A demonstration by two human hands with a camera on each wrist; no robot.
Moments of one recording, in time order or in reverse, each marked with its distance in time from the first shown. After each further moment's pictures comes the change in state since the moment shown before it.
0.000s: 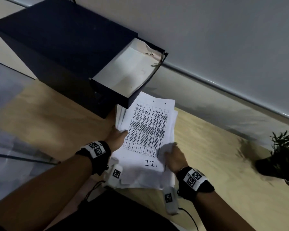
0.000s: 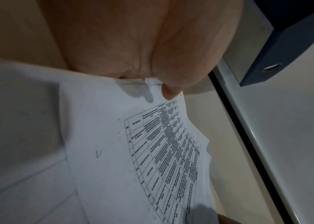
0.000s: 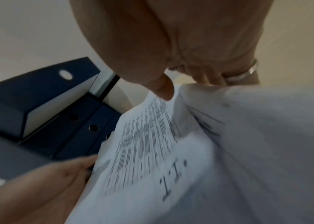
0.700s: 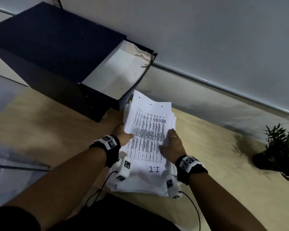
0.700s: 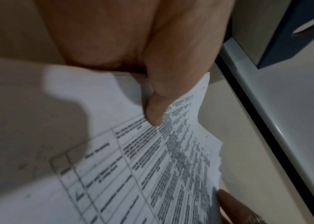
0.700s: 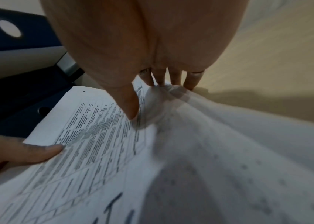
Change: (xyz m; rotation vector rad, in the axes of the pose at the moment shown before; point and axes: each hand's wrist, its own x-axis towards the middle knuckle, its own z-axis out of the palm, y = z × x) left_hand 0.016 0.024 0.028 0.258 -0.040 -0.032; right_hand 0.044 0.005 -0.013 -0.175 0.085 -0.253
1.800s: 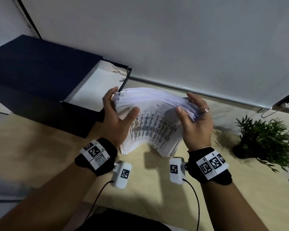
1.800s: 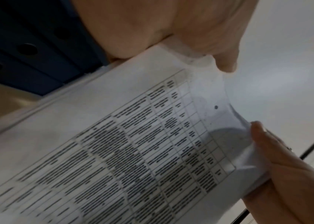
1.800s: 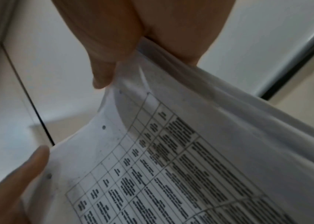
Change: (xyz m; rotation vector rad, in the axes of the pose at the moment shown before) left_hand -0.119 0.119 -0.038 -0.691 0.217 0.948; right_hand -0.099 -0.064 -0.165 0.917 0.758 -0.534
